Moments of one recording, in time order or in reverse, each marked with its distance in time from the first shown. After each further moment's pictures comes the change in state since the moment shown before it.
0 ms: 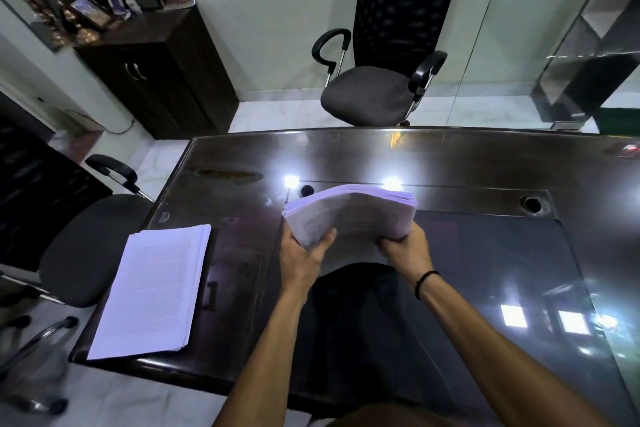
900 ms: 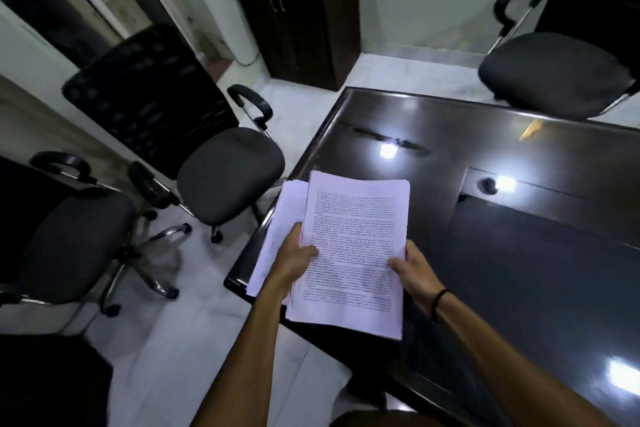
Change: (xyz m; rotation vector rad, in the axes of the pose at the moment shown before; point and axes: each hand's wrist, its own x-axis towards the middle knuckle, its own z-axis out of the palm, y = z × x) left_hand 0.096 -0.089 -0.367 0.183 -0.046 -0.368; right_hand -0.066 0.004 0.338 -0.069 -0.602 0.219
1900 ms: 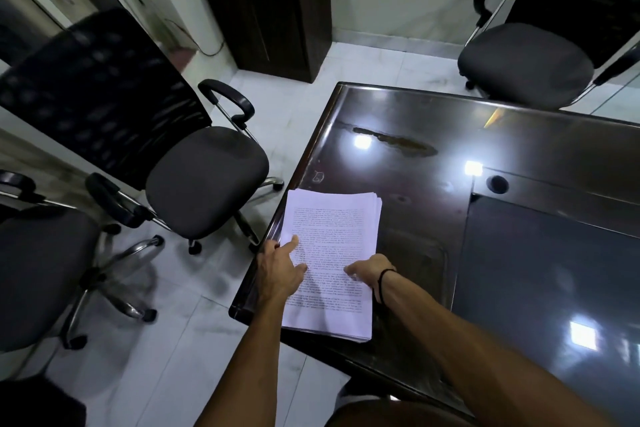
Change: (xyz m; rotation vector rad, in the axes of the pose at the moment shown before) left_hand 0.086 -0.065 -0.061 0.726 0.152 0.057; right_hand 0.085 0.002 0.118 -0.139 0.082 0.520
